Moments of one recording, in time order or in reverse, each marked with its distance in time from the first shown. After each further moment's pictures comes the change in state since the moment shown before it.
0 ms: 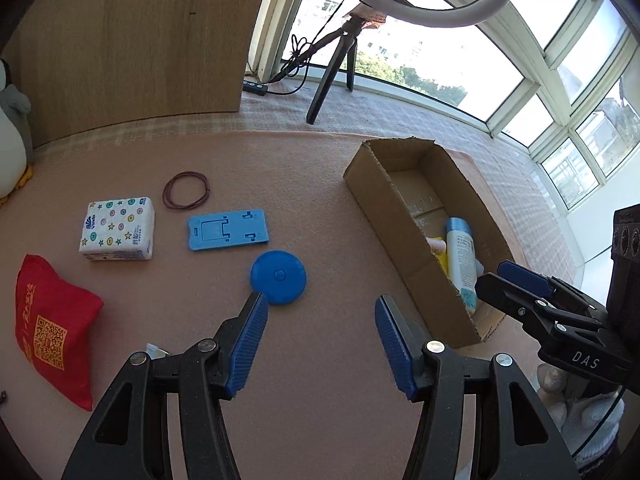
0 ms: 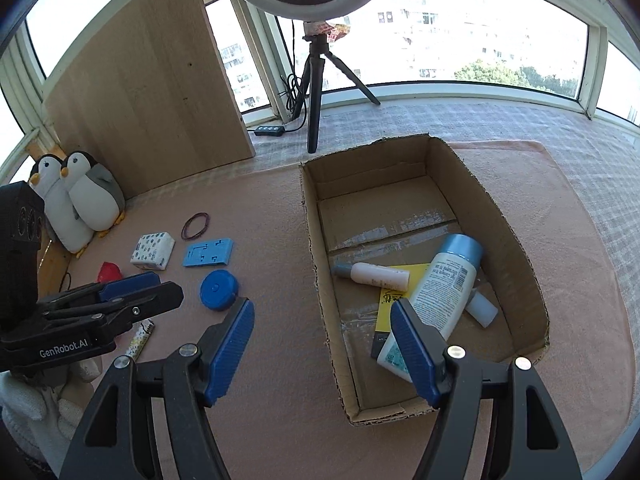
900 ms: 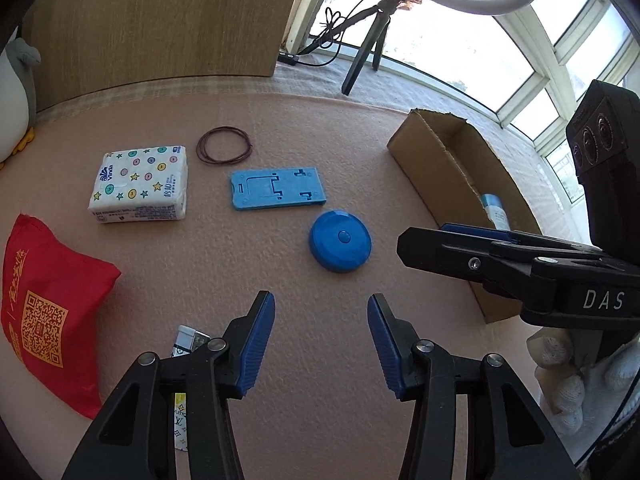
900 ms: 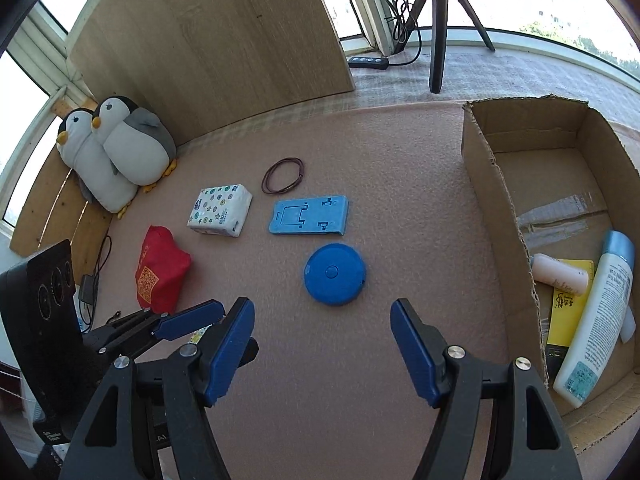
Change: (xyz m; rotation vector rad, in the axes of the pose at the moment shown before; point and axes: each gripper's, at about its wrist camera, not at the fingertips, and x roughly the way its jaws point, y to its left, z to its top) left arm 0.033 0.048 -0.023 0.001 0.036 -0.021; right arm 0.089 0.081 0.016 -0.037 0.218 0.183
